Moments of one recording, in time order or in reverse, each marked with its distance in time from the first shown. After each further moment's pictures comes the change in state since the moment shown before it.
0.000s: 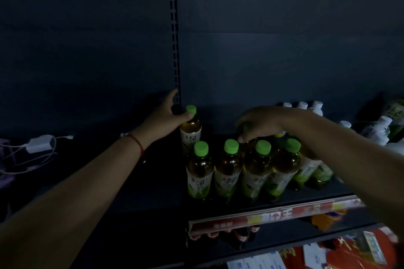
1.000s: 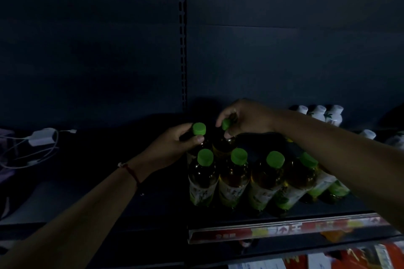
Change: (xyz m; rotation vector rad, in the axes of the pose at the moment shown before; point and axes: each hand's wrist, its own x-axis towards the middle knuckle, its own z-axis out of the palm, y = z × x) left_hand -0.022 -0.032 0.034 -0.272 -0.148 0.175; right_hand 0.058 -0.017 -0.004 0.310 0.207 -0.394
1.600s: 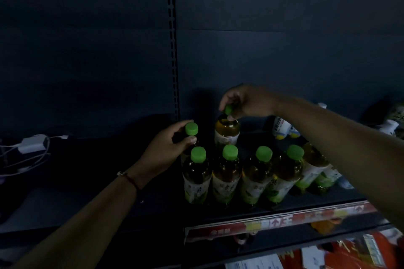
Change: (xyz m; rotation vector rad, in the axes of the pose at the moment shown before) left_hand -0.007 -0.001 0.012 0.091 0.189 -0.009; right_hand -0.016 0.003 -0.034 0.105 0.067 0.066
